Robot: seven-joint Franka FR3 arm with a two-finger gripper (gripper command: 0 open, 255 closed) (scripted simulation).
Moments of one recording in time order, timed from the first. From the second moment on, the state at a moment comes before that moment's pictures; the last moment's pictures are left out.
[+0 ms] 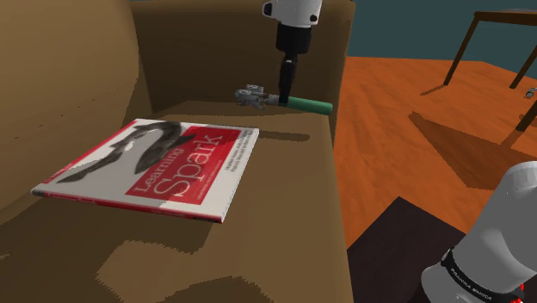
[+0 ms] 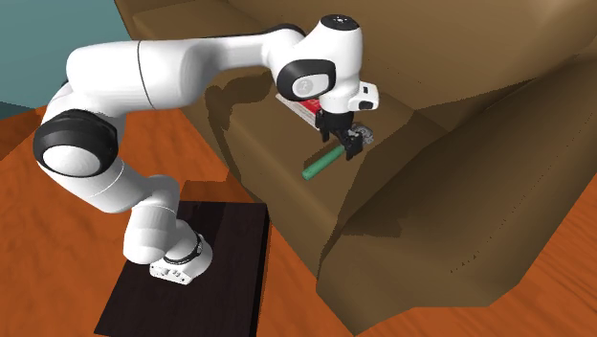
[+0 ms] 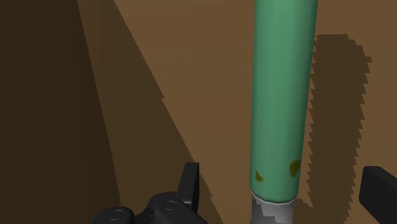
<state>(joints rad) 0.16 -0.19 0.15 -1.88 0.03 1.81 -0.41</state>
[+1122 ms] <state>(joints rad) 0.17 -0.19 0.15 -1.90 0.03 1.83 -0.41</state>
